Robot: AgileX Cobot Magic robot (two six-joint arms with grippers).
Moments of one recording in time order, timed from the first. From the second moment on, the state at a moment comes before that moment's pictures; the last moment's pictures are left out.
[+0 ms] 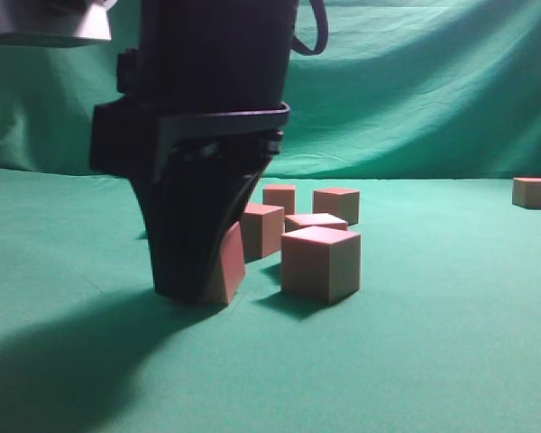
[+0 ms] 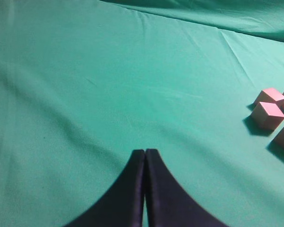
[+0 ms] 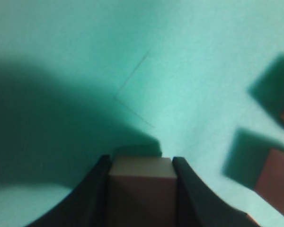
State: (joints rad) left arm -0.01 -0.01 0.02 -0.13 0.36 -0.08; right arm 0.99 1.90 -1.20 -0.11 0.71 -0.37
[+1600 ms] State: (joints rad) left arm -0.01 -0.01 0.02 -0.13 0.36 -0.08; right arm 0.96 1.95 -1.29 -0.05 0.88 -0.33
